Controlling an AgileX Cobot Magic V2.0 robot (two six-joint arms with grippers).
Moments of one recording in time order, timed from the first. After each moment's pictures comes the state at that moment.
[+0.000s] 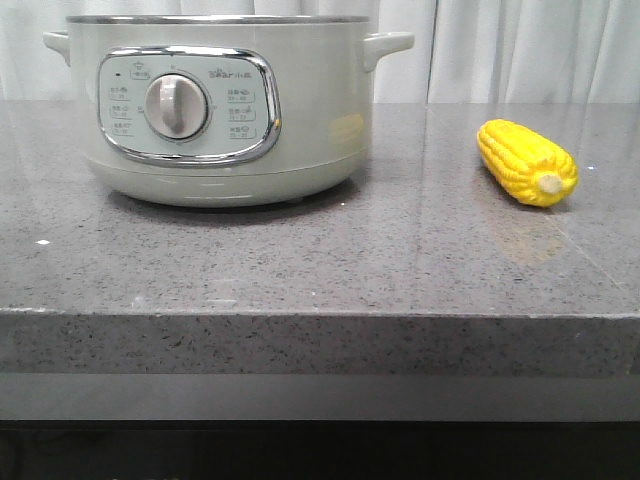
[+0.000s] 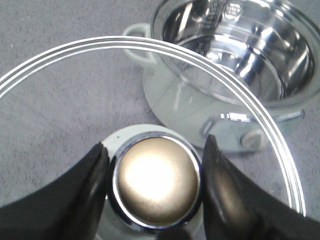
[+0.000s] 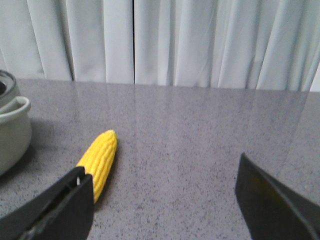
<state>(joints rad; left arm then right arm) -0.17 0.82 -1.05 -0.14 0.90 0.07 -0.03 0.32 -0.50 0.09 0.32 -0.06</state>
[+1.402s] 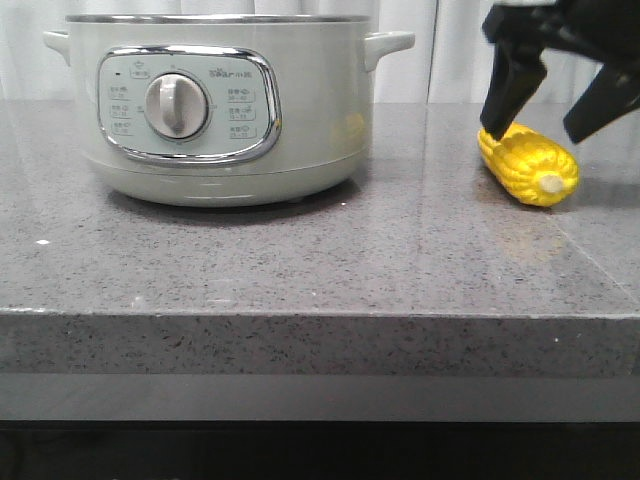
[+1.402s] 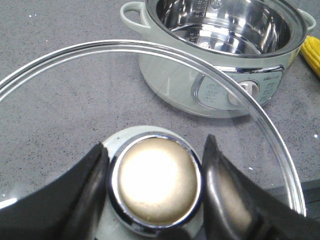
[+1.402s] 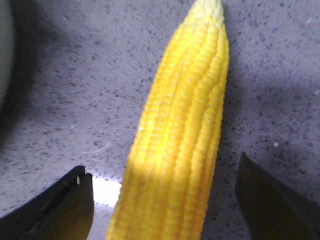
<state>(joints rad) -0.17 0.47 -0.81 -0.15 0.89 0.07 0.15 1.64 -1.26 0.26 0.66 -0.06</state>
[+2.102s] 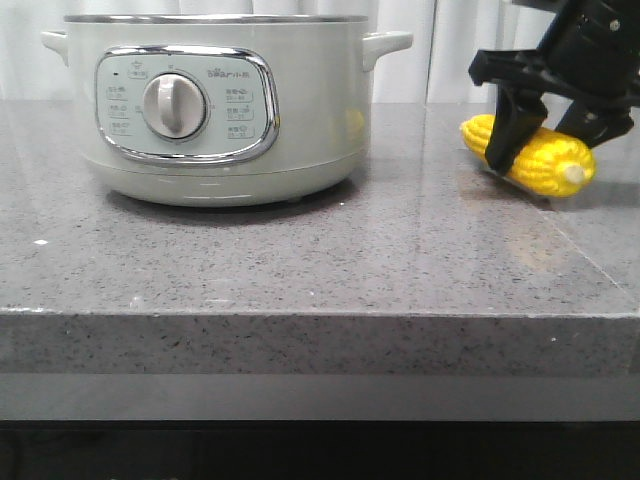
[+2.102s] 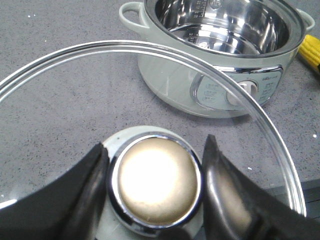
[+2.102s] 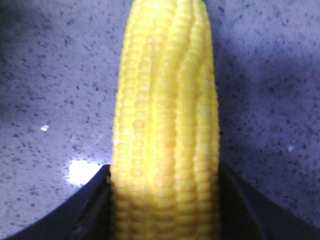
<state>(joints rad) -0.17 0.47 -0.81 -0.15 0.89 0.07 0.15 1.70 -1.30 0.26 0.67 -0.06</state>
